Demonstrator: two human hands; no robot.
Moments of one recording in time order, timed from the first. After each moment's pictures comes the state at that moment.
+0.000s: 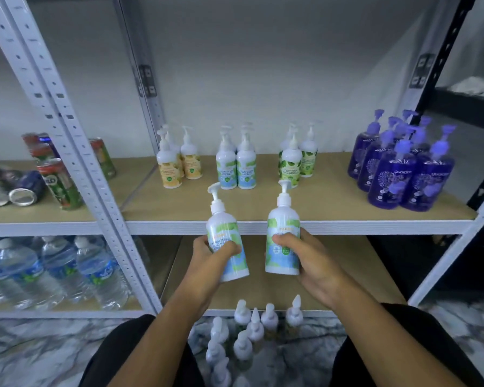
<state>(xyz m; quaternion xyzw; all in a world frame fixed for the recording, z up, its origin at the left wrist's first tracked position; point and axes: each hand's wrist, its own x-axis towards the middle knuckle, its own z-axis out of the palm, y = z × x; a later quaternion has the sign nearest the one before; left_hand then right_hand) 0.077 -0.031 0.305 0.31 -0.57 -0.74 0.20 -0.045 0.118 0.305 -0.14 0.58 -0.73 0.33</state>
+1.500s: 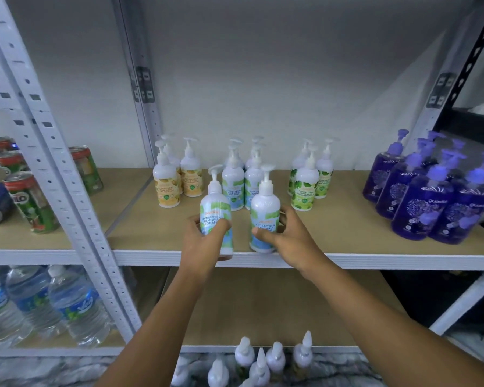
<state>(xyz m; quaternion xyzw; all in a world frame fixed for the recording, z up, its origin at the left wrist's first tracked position) 0.000 -0.124 0.323 0.31 -0.59 -0.68 0.29 -0.127 0.004 0.306 -0.29 0.72 -0.61 0.16</state>
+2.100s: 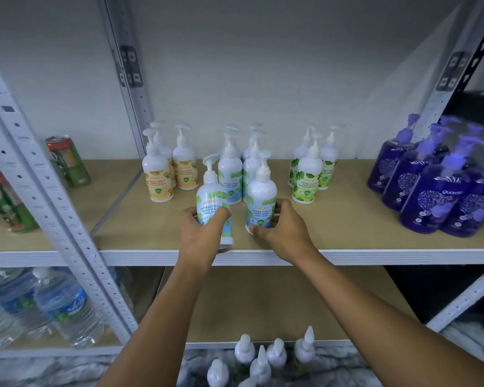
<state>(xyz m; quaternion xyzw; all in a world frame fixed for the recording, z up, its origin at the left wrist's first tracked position) -0.021 -0.134 0.323 0.35 -0.57 -0.69 0.29 -0.146 -0.020 0.292 -0.27 0.82 -0.50 0.06</state>
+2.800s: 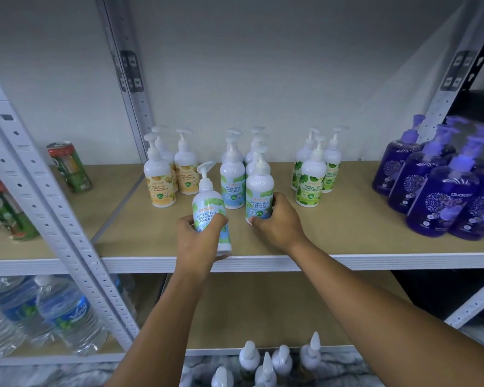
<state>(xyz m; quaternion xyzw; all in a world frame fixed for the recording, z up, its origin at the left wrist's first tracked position) -0.018 -0.142 0.319 0.36 -0.55 -0.70 0.29 -0.172 -0.053 0.291 -0.27 0.83 -0.49 0.04</state>
